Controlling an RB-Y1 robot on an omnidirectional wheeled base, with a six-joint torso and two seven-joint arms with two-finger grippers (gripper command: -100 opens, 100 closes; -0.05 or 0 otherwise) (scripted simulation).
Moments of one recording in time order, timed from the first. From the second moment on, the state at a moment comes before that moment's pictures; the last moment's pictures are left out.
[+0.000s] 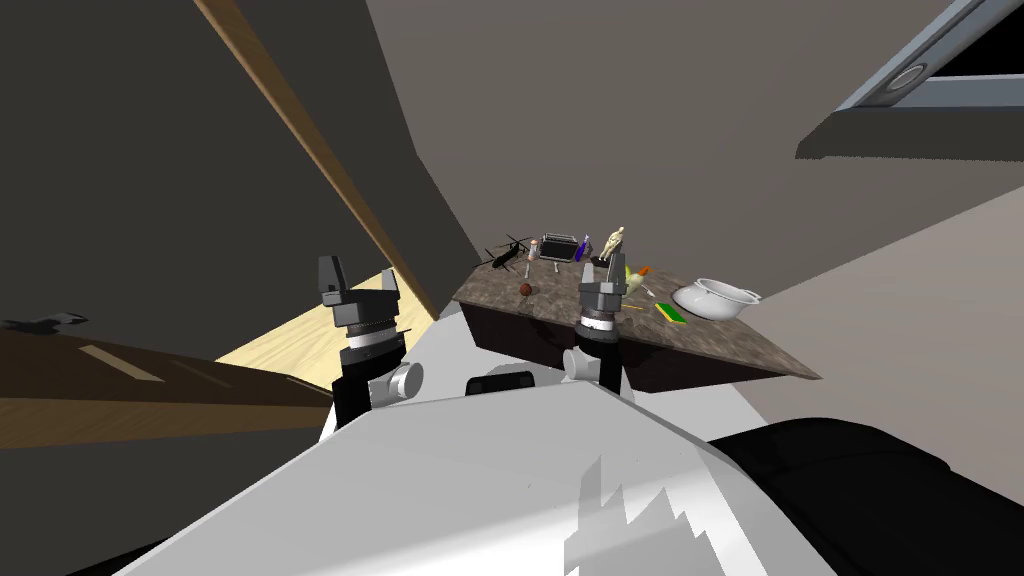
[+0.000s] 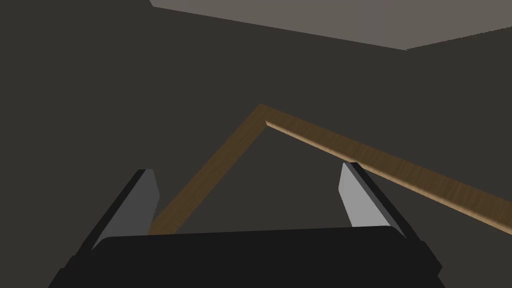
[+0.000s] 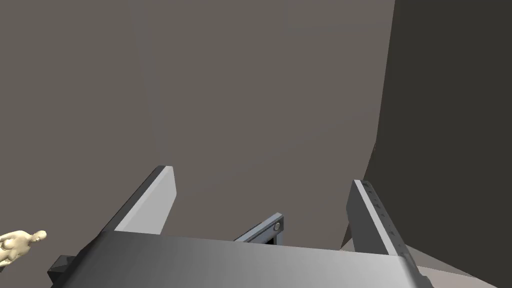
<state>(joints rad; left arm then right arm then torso) 0.48 -0.04 -0.01 -2.30 0.03 -0.49 0.03 0.50 0.04 0.04 -2.34 0.03 -0.55 0.04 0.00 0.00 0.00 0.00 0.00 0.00</state>
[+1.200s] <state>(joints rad) 0.48 -0.04 -0.01 -2.30 0.03 -0.49 0.03 0.51 -0.23 -0.01 -2.35 -0.02 -0.28 0.27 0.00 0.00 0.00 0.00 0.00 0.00</state>
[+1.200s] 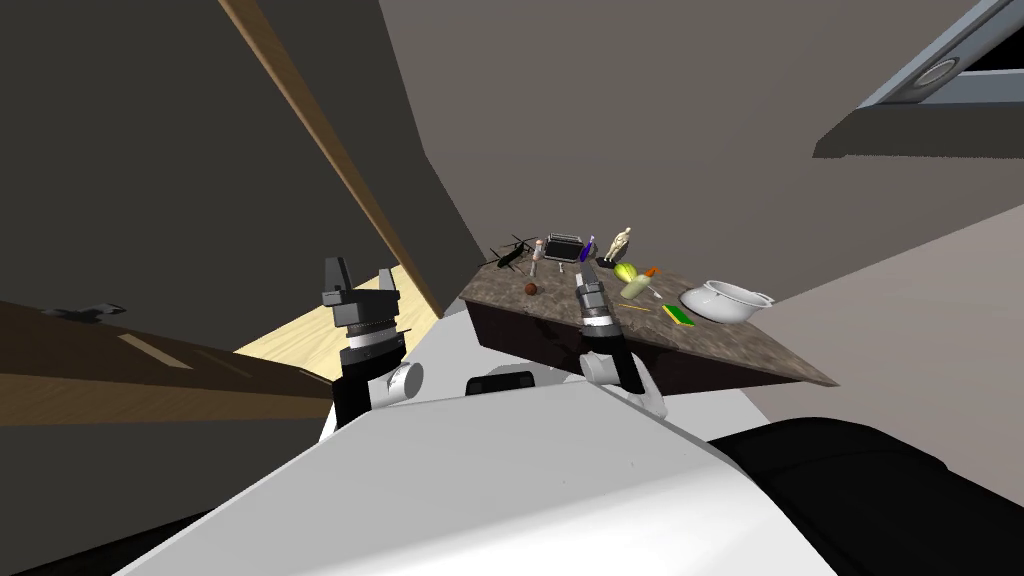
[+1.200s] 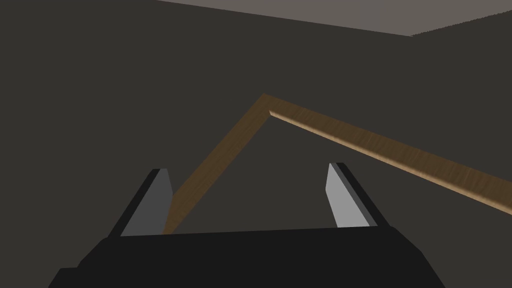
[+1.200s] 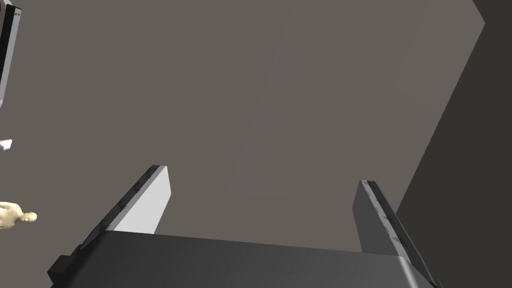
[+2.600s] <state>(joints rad) 0.48 -0.04 -0.01 -2.30 0.03 -0.49 0.03 0.53 -0.47 -0.05 -2.35 -0.08 0.10 0.64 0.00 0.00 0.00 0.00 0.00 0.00</state>
